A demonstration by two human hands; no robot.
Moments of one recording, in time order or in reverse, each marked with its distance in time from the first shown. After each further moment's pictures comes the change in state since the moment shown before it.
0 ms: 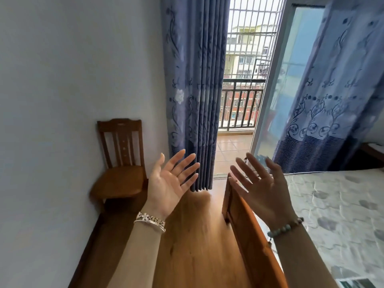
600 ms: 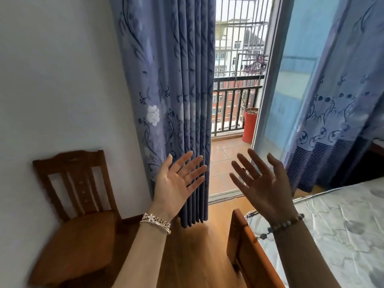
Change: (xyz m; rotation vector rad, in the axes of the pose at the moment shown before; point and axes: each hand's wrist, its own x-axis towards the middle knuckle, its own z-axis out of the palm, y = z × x) left_hand 0.474 0.029 -0.051 0.024 -0.096 -0.137; right_hand 0.449 -0.042 -0.014 0.057 0.059 -0.121
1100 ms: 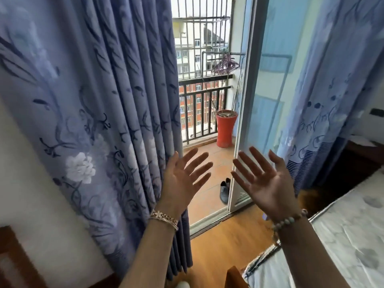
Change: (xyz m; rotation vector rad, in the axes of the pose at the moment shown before) left_hand 0.417 -0.003 0.027 0.018 -0.124 -0.160; right_hand 0.350 -0.100 -0.053 0.010 0.181 -0.154
